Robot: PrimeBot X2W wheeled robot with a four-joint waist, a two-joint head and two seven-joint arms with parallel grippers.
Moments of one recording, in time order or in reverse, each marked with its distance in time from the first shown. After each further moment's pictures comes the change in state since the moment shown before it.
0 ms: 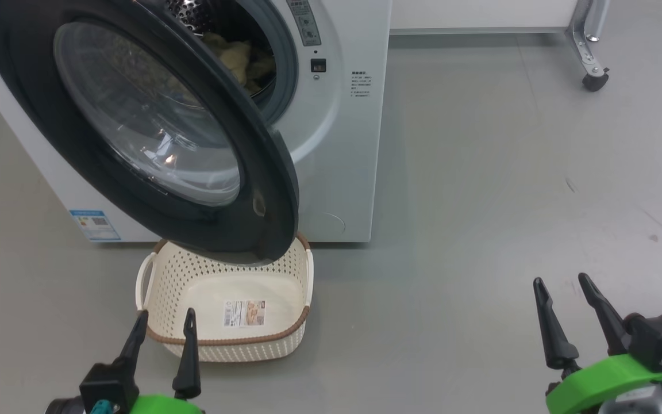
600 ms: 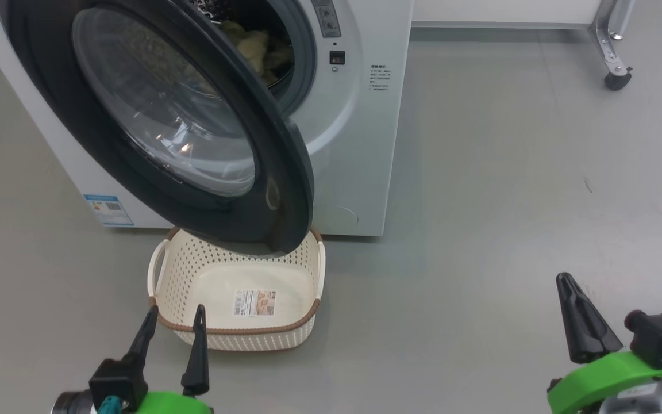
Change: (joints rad) left arm -0.011 0.000 -0.026 -0.001 0.000 0.000 -0.001; right arm -0.006 0.001 -0.008 0.007 0.000 0.000 0.000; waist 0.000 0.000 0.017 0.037
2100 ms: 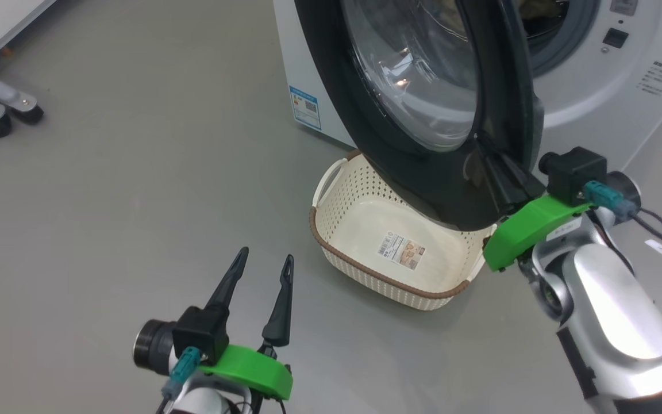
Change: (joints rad) left arm -0.206 -0.142 -0.134 0.086 0.057 -0.089 -0.032; right arm -0.582 -0.045 0.272 0.362 0.002 0.000 -0.016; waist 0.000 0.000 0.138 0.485
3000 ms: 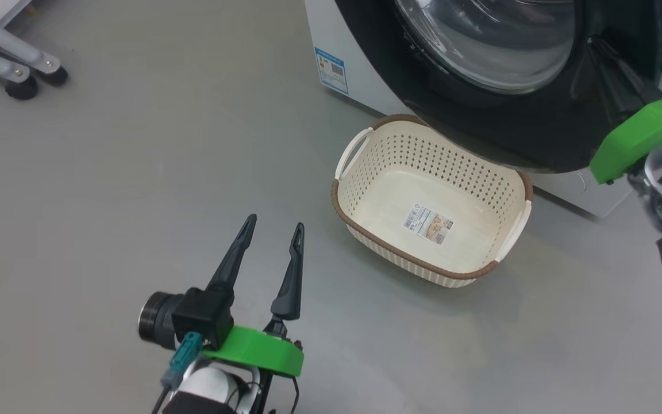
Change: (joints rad) left arm -0.035 -0.057 0.039 -0.062 0.057 -0.026 -0.003; right arm -0.251 -0.162 -0.156 0.184 -0.036 0.000 0.011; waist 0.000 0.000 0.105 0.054
